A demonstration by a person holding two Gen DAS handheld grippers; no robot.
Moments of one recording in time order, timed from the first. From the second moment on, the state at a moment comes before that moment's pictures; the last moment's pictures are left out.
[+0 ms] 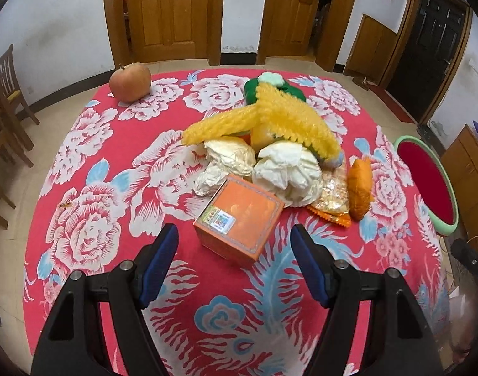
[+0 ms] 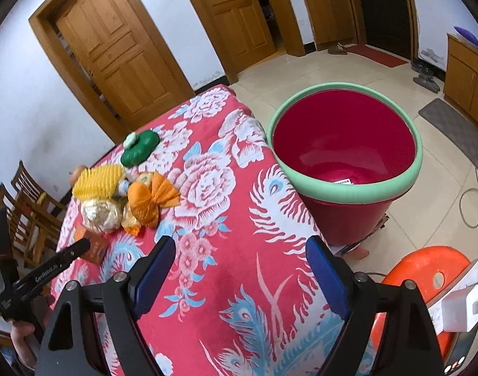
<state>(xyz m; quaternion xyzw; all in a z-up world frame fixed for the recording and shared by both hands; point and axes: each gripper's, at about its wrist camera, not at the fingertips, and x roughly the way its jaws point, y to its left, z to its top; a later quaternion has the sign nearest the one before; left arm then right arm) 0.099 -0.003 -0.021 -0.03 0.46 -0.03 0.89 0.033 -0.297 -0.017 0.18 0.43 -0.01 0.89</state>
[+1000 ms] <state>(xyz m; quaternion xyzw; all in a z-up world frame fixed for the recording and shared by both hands) 0.084 0.058 -0.012 -0.08 0.42 -0.02 0.90 0.032 -0.246 -0.010 0.17 0.46 0.05 0.87</state>
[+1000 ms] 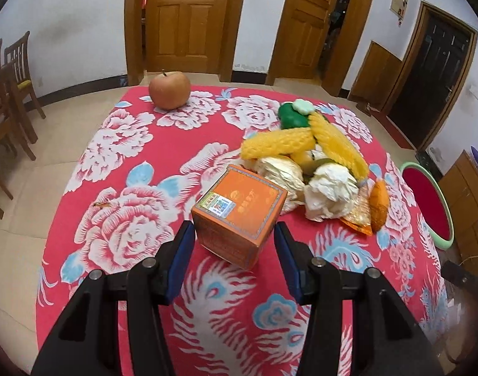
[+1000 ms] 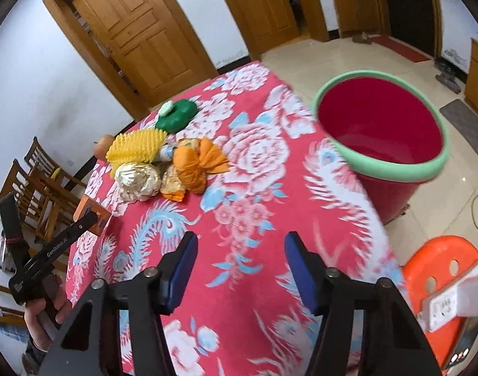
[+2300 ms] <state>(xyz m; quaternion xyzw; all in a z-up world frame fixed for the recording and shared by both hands) 0.112 0.071 -0.040 -0.12 0.44 -0.01 0.89 0.112 -0.206 -0.041 0.17 0.45 0.12 0.87</state>
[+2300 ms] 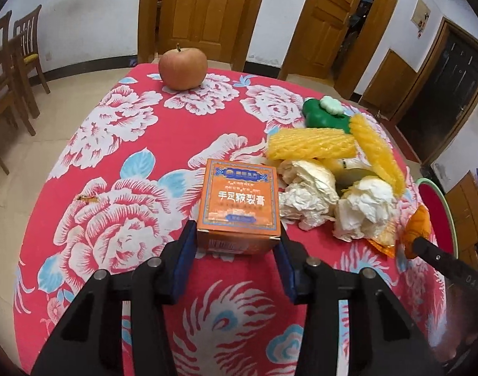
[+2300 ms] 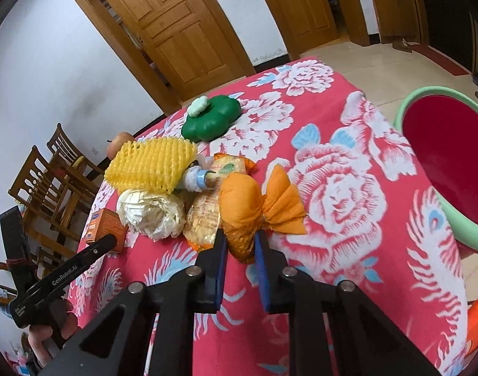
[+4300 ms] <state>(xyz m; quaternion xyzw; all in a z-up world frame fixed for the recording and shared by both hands) 0.171 -0.261 0.007 0.02 0.42 -0.28 0.86 0.045 -0.433 -0.047 0.34 0.32 -0.11 0.88</state>
